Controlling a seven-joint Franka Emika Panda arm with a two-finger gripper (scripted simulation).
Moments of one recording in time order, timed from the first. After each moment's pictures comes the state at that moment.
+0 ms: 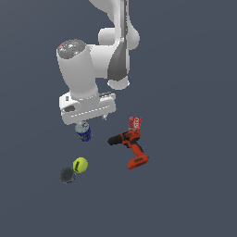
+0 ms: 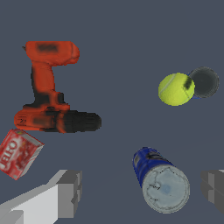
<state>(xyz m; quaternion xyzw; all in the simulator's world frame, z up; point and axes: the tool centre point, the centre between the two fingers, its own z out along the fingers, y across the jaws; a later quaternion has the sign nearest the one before) -0.004 -0.107 0.202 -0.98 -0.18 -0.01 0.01</state>
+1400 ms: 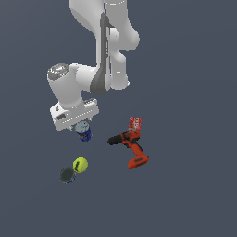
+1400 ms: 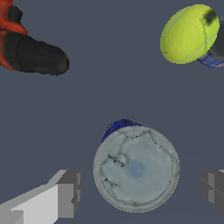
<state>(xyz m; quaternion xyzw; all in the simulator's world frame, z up) -0.046 -0.187 0.122 -0.96 -0.28 0.00 0.00</state>
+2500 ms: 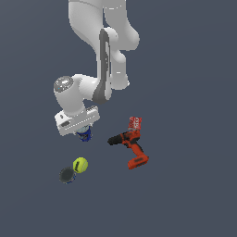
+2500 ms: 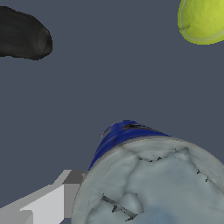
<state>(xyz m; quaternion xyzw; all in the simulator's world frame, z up) -0.047 -0.188 0.075 -0.96 -0.28 0.00 0.00</state>
